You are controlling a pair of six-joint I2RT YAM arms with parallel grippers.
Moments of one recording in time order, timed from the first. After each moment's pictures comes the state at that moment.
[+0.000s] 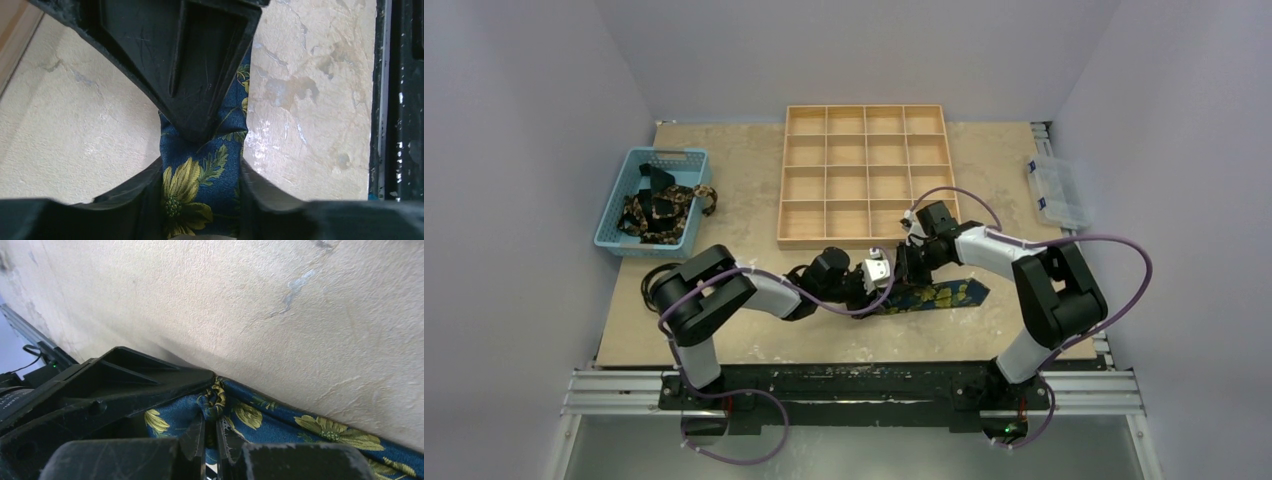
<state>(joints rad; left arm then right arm) -0.90 1.78 0.65 0.60 0.42 0.10 0.43 1.65 0.86 -0.46 -0.54 0.45</state>
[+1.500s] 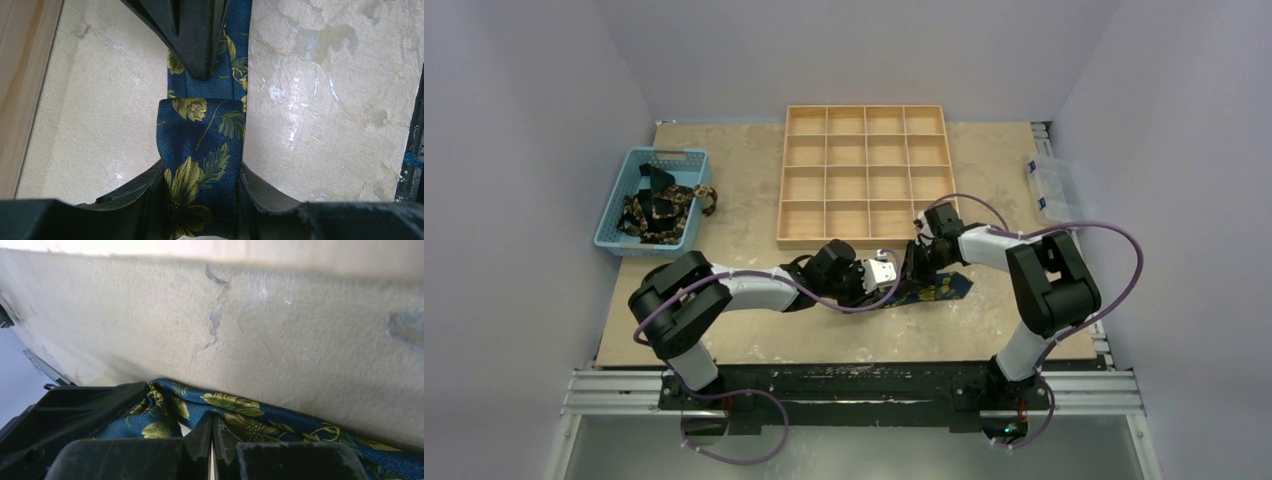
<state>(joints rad) -0.90 1.67 0.76 0.20 0.29 0.29 0.36 1.69 0.83 -0.37 -0.54 0.57</state>
